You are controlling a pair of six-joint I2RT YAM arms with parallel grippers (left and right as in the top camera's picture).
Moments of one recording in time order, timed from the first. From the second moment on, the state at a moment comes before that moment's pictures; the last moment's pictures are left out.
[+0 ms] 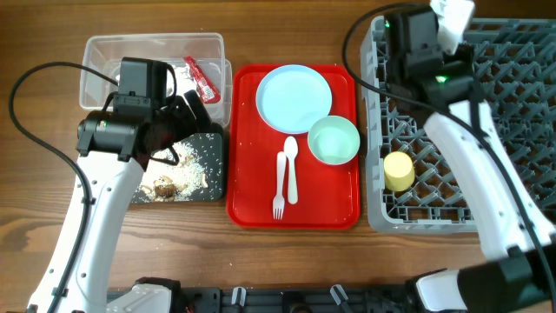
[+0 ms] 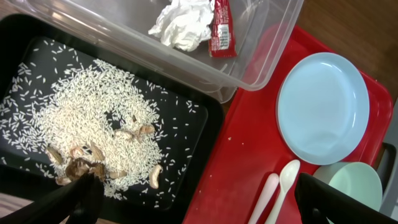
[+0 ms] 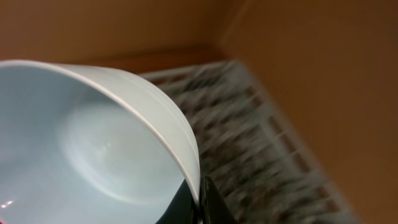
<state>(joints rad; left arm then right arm) -0.14 1.36 1.28 -1.00 -0.03 -0.60 0.28 1.61 1.54 -0.77 0.99 0.22</state>
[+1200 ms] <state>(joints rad) -0.14 1.36 1.28 -1.00 -0.03 -0.60 0.33 1.99 1.54 -0.70 1.25 -0.37</state>
